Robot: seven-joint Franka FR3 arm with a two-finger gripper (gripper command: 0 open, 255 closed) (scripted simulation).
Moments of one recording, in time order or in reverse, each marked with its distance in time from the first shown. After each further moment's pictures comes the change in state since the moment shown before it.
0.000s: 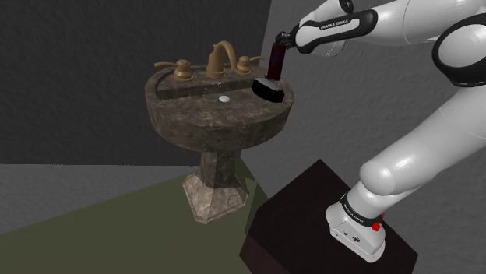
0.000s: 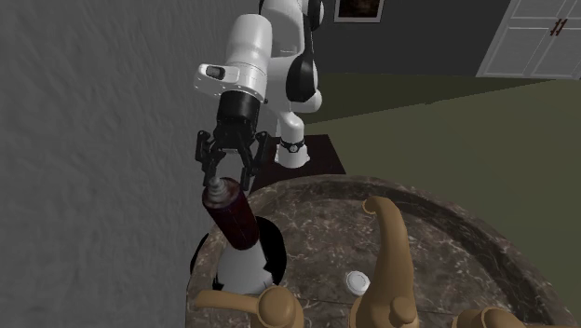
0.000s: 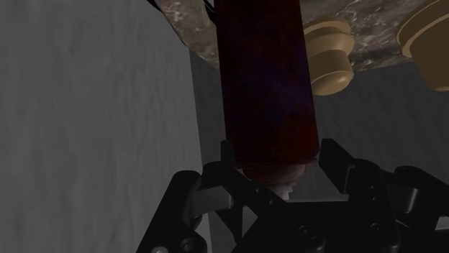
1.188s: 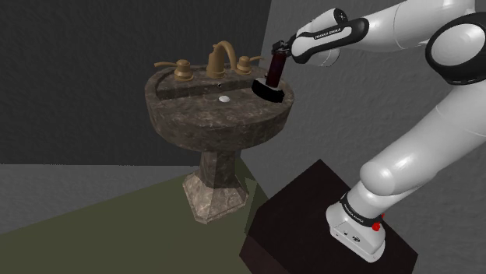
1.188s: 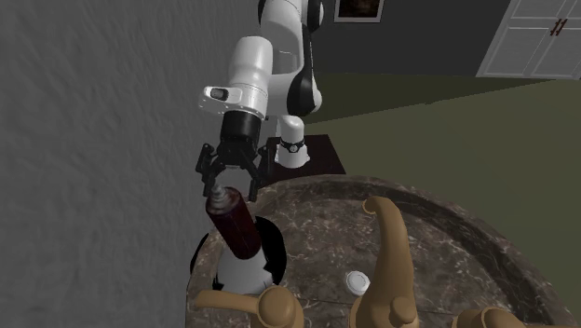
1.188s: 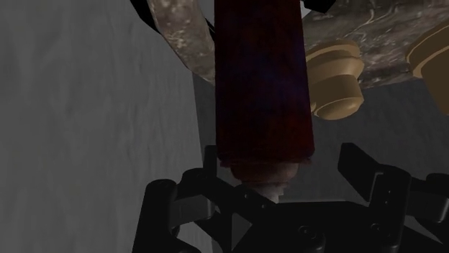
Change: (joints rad) arm 0.012 0.038 -0.004 -0.057 0.041 0.098 -0.039
